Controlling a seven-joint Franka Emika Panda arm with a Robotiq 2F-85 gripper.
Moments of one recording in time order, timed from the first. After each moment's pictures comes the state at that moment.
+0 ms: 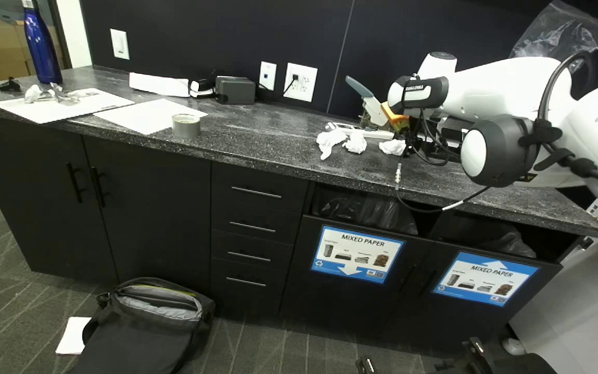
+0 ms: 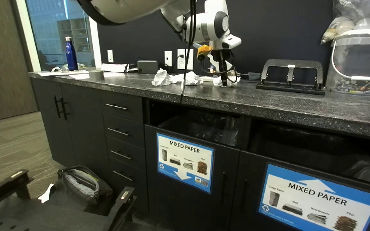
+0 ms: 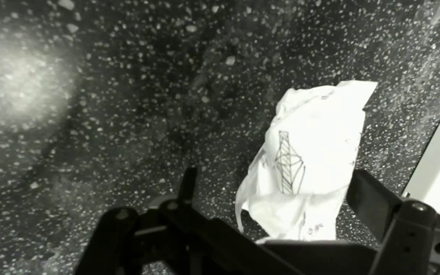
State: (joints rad) arm -0.16 1.26 -0.26 -0.56 0.11 2.19 1.26
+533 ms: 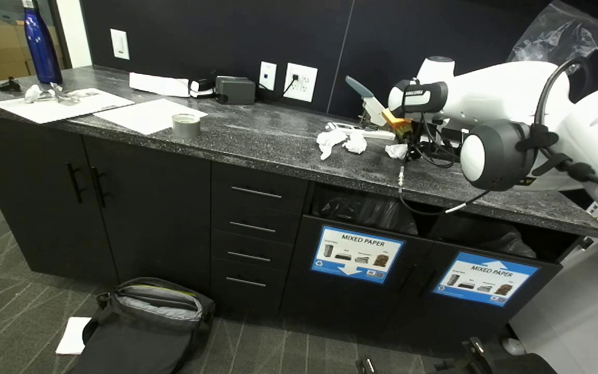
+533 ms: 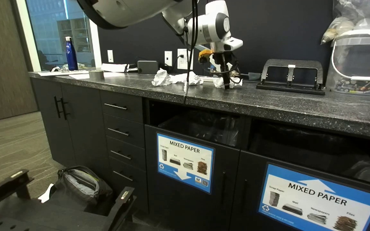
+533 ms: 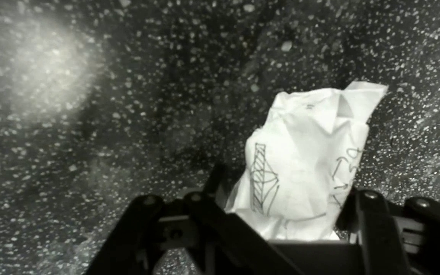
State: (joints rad) arm -0.16 1.28 -0.28 -0.55 0.08 2.12 1.24
